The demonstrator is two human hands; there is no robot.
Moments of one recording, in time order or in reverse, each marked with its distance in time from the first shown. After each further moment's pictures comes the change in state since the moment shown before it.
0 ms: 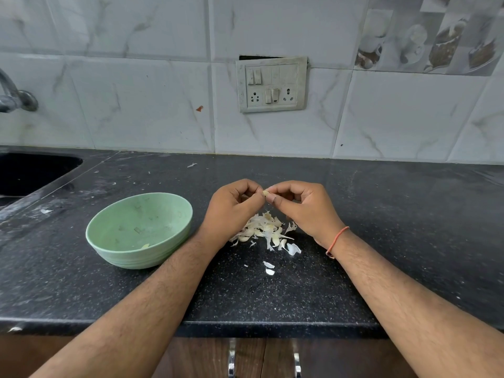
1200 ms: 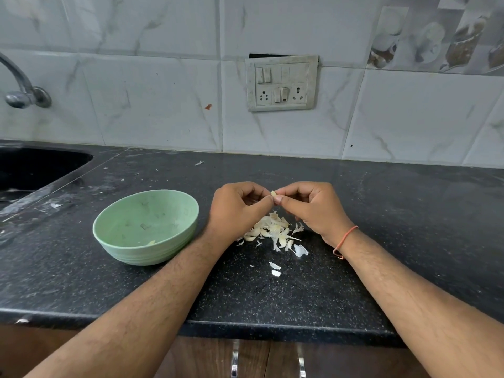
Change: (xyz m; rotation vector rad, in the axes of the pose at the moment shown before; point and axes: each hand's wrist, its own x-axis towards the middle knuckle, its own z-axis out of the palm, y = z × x) left_hand -0.005 0.007 0.001 0.184 0.100 0.047; right_hand 0.006 0.006 -0.004 0.000 -0.002 0.052
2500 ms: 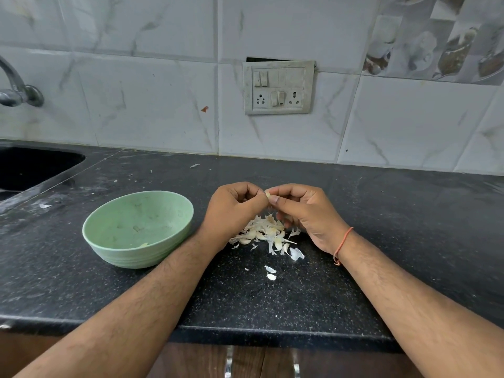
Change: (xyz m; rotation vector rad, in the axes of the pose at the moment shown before) left_hand 0.004 -0.005 0.000 -0.252 -0.071 -0.136; right_hand -0.003 -0.005 0.005 0.338 -0.109 0.215
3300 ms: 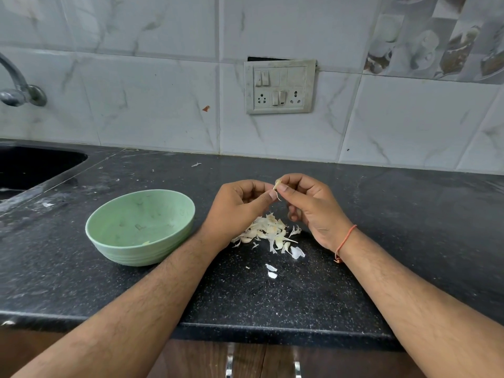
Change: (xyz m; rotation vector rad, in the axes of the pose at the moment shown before) left_hand 0.003 -0.006 0.002 -0.064 -0.065 0.085; right_hand 0.005 -0.001 -0.004 0.056 0.065 -0.060
